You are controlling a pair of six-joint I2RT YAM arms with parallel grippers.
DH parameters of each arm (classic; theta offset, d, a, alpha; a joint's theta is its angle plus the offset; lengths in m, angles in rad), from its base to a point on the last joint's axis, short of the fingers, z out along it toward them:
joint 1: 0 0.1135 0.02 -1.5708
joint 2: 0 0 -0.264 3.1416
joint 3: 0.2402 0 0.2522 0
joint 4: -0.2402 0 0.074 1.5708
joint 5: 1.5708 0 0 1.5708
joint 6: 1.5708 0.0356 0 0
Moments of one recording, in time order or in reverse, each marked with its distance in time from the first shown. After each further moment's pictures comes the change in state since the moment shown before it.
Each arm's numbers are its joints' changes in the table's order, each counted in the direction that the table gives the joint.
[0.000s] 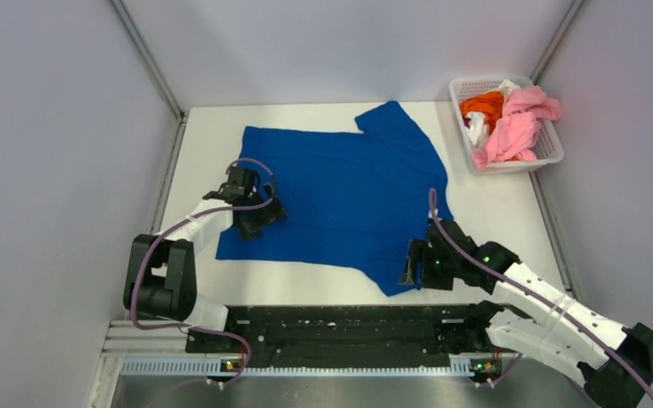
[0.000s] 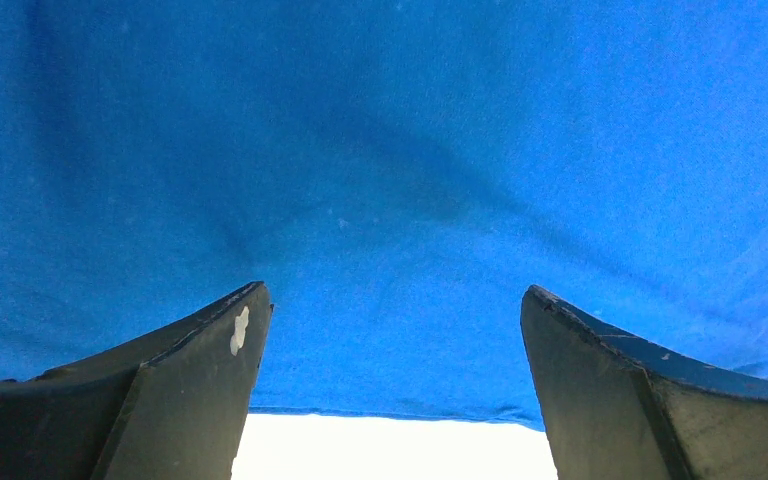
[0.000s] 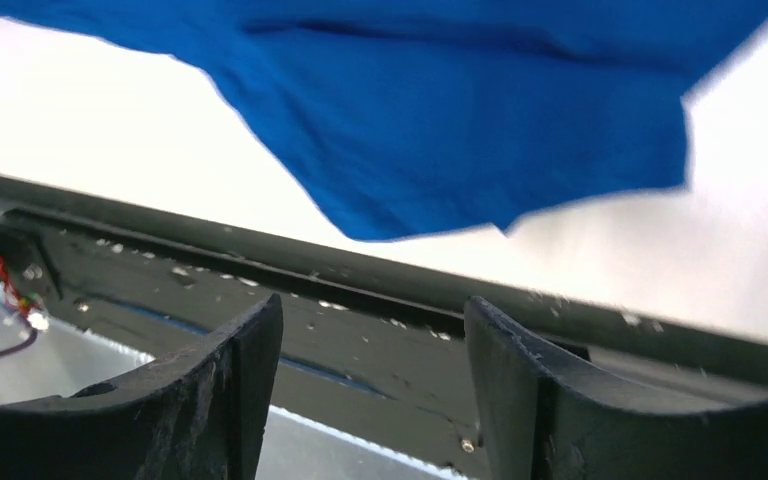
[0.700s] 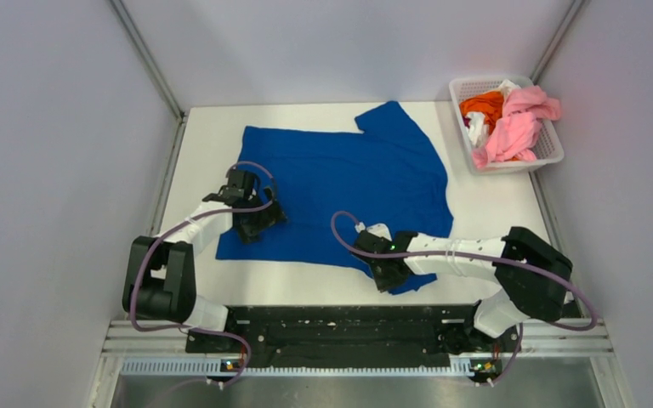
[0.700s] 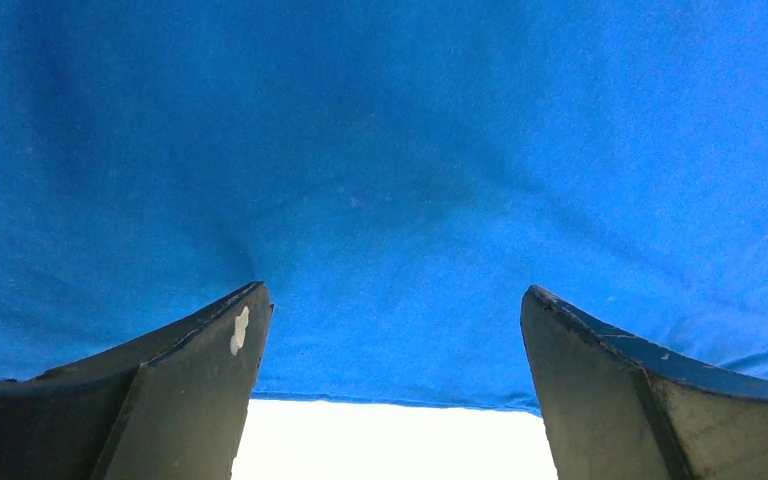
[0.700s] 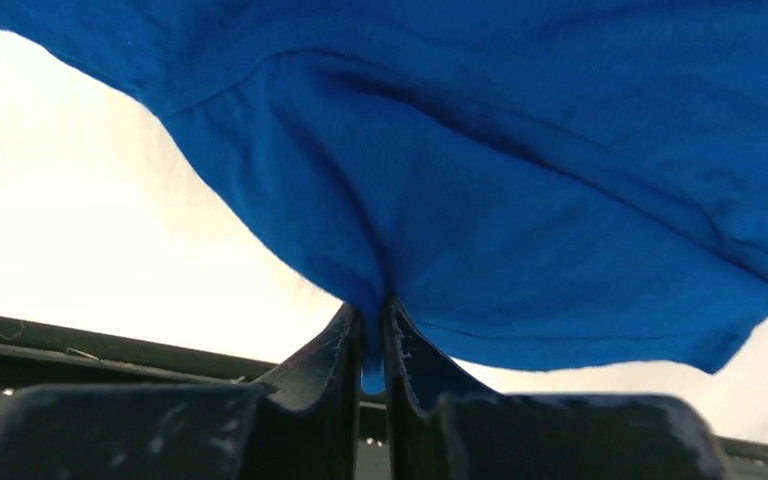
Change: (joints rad) left arm 0.000 -0.012 -0.021 -0.014 0.011 0.000; right arm 0.343 0.717 0.231 0.198 0.242 -0.154
